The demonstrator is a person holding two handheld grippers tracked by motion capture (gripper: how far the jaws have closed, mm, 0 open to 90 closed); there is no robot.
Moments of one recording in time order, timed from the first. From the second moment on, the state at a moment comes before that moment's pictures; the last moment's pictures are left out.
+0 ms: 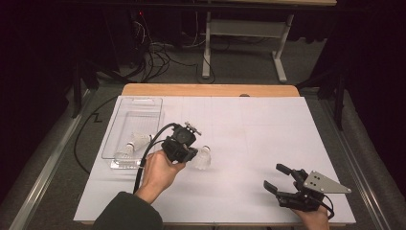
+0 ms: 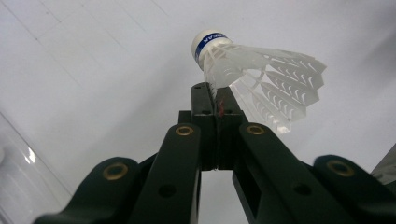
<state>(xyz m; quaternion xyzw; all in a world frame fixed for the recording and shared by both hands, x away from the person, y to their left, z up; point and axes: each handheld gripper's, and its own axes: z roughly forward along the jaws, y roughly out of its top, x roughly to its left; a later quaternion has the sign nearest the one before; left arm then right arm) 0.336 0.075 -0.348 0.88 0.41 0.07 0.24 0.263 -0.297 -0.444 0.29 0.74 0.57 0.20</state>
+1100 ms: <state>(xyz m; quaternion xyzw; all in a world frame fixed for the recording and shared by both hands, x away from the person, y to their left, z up) 0.354 0.142 -0.328 0.84 0.47 0.10 0.26 0.263 -0.303 -0.452 0.29 0.74 0.57 0.20</state>
